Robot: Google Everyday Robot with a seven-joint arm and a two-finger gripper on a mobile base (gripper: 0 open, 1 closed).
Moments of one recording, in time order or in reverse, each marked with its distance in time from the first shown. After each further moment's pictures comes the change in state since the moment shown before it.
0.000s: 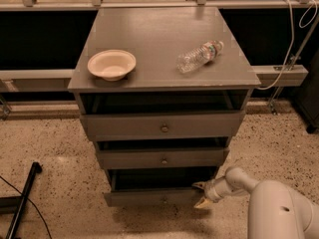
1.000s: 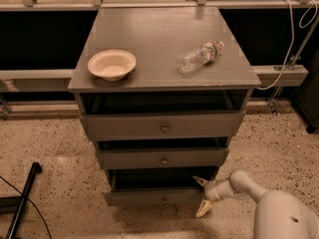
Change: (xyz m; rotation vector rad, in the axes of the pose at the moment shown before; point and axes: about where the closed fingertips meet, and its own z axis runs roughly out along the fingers) arm -0.013 -0.007 -0.004 0.075 -0.135 -0.005
